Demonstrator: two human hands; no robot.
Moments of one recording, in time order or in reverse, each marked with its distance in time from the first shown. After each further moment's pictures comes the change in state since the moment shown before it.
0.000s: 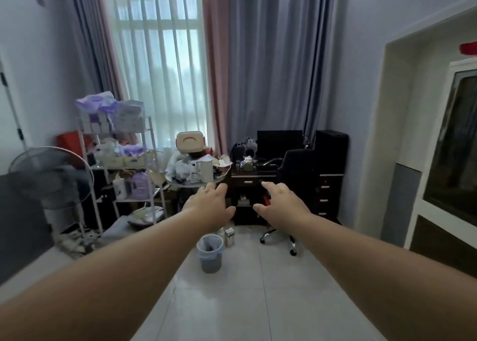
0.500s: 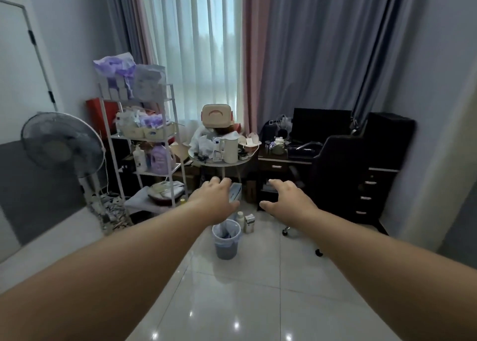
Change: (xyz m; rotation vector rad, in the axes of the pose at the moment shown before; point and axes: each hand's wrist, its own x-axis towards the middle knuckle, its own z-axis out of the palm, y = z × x) left_hand 0.207 -0.053 0.128 -0.010 -0.077 -0.228; right_hand 0.233 0.080 0.117 0.020 -0.172 -0.059
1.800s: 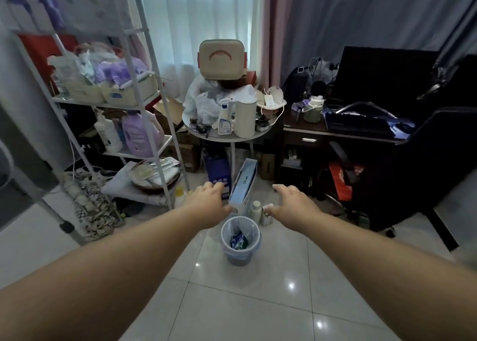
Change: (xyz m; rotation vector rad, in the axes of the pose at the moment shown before) left_hand 0.540 -0.249 0.264 -0.015 -0.253 -0.099; right_hand 0.561 0.024 0.286 -0.056 -0.308 0.137
